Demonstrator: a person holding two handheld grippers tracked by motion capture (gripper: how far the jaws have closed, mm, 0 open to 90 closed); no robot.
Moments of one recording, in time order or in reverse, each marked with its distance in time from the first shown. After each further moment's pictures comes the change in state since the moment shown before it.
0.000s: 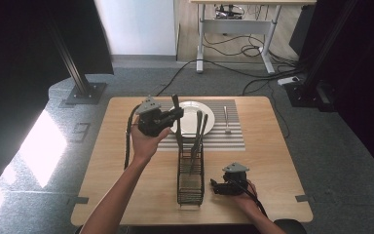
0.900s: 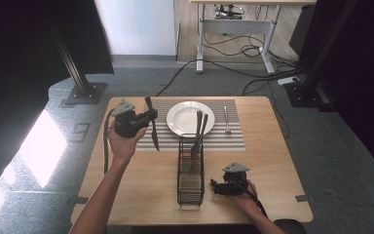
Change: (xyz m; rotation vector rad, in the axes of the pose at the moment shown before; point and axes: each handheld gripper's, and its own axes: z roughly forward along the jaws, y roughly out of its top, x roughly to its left) left arm 0.053 -0.031 -0.036 0.053 0.152 -0.075; right arm 0.000 0.000 0.000 -0.001 0.000 -0.002
